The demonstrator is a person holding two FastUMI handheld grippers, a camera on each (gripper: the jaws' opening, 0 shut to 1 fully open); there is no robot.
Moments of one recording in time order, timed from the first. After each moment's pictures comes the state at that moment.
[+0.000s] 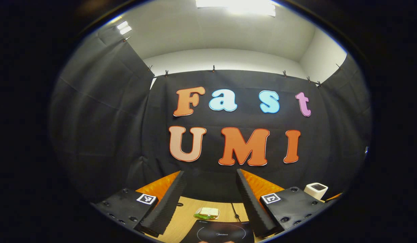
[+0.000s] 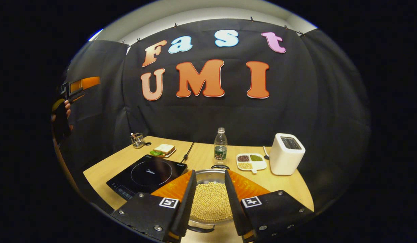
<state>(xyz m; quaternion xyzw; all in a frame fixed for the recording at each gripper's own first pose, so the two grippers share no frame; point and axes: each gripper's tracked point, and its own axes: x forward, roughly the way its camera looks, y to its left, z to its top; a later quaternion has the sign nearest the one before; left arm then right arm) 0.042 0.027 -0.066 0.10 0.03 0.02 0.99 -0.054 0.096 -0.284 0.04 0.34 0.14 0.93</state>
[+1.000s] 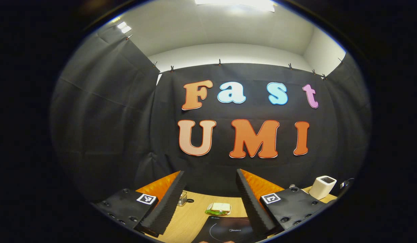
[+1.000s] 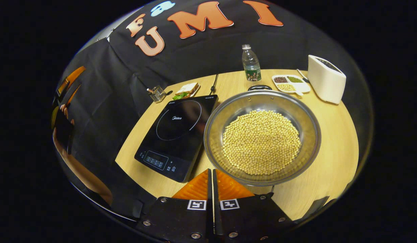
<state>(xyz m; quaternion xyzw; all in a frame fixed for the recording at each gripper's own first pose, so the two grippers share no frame) 0.039 0.070 -0.081 0.12 0.05 0.05 0.99 -0.157 0.184 -0.379 0.14 0.59 0.22 0.76</state>
